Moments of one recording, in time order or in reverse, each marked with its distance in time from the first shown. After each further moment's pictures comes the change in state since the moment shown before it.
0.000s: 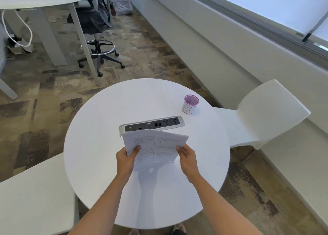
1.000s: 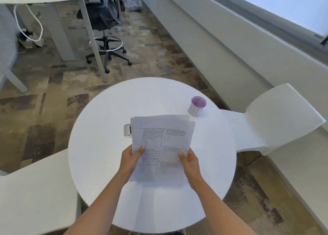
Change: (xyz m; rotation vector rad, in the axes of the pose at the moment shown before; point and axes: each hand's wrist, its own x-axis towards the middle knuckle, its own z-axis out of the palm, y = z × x) left_hand 0.009 0.012 -0.003 0.044 -0.148 -0.132; right_hand 0.010 0.015 0.001 0.183 -0.066 0.117
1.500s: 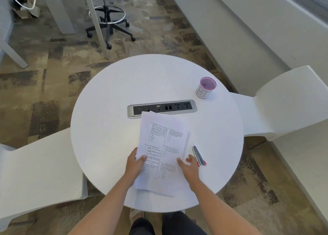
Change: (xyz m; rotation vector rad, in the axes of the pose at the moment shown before) left_hand -0.017 -0.090 -0.012 0.202 0.110 -0.262; right_hand -0.012 0.088 -0.007 -0.315 0.196 0.413
